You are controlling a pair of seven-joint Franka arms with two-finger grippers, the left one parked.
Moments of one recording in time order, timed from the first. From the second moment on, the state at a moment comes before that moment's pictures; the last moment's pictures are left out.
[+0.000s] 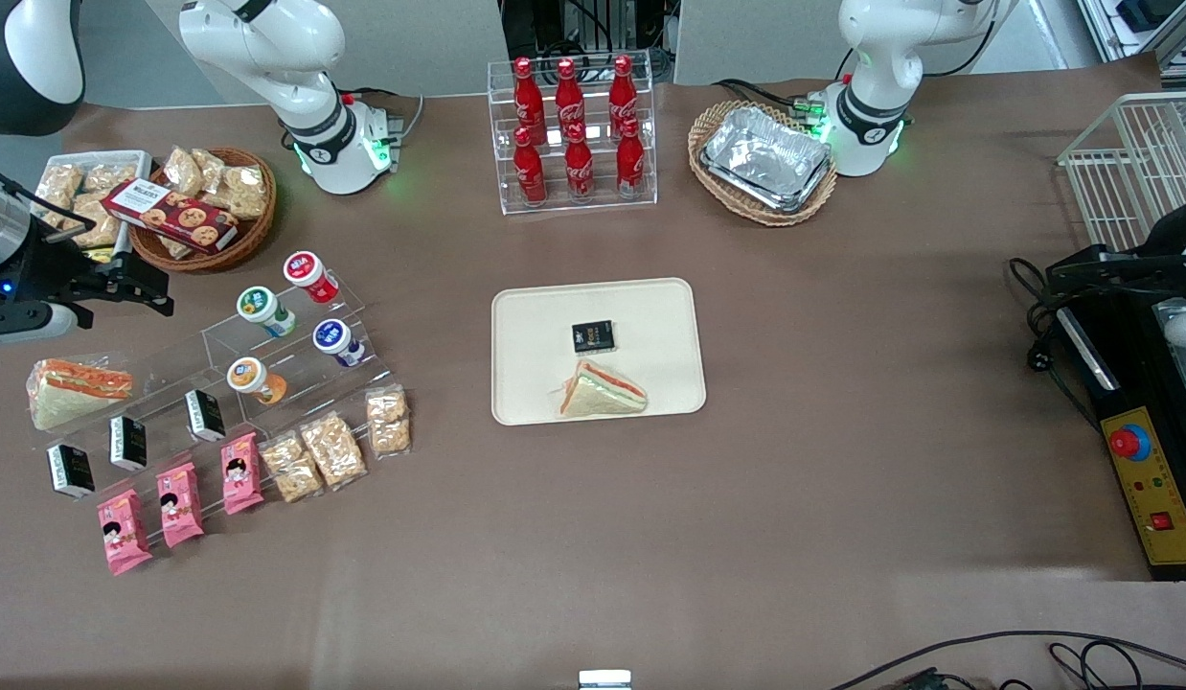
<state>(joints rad) -0.13 -0.05 0.10 -1.69 0.01 1.63 -0.14</state>
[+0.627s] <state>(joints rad) -0.13 -0.03 0.10 -1.69 0.01 1.63 -0.15</state>
